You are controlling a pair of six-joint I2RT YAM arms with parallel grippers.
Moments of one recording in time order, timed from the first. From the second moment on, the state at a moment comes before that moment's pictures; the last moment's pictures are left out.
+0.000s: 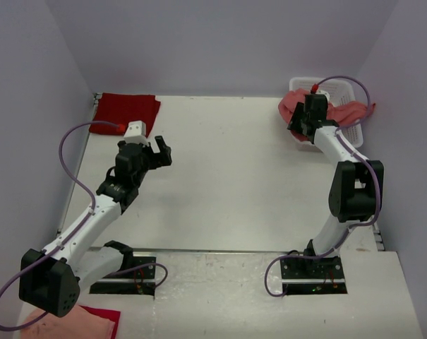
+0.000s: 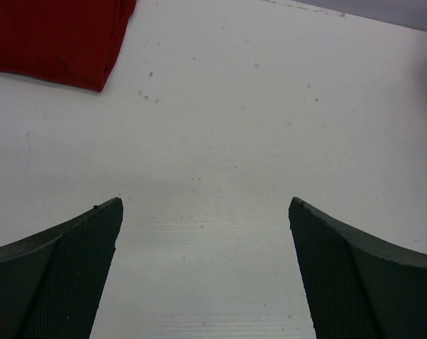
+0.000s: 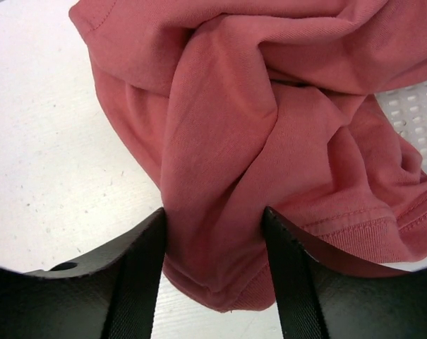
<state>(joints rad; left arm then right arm) -0.35 1.01 0.67 0.00 -0.21 -0.36 0.03 1.78 1.35 -0.28 0.19 0.32</state>
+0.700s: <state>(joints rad) -0.35 1.02 0.67 0.00 -0.21 -0.36 0.03 1.78 1.36 -0.27 0.16 0.31</state>
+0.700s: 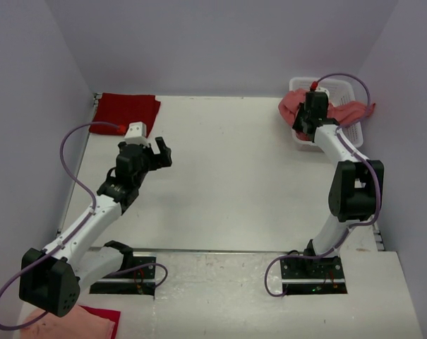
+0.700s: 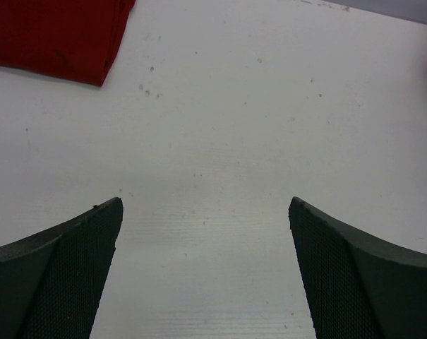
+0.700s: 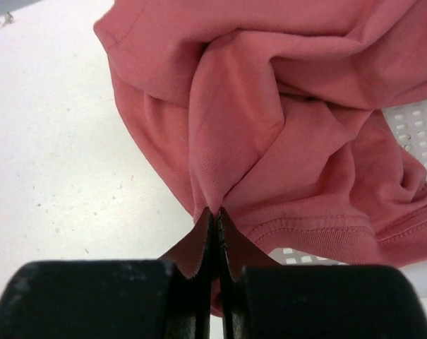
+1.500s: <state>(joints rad) -0.36 1.21 0.76 -0.13 -0.21 -0.46 0.23 1.43 1.88 -0.33 0.09 0.02</state>
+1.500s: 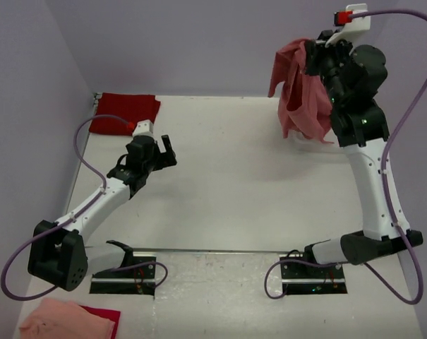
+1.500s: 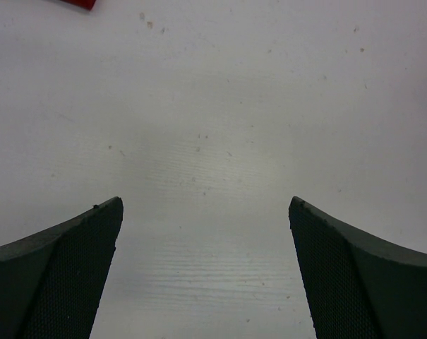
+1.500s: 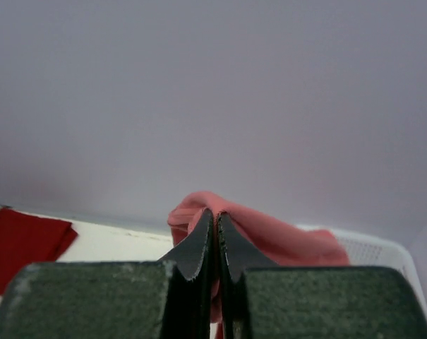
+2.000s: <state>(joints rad) -0.36 1.15 0.83 -0.27 -0.25 -0.54 0.33 1.03 1.92 -0.41 -0.39 0.05</state>
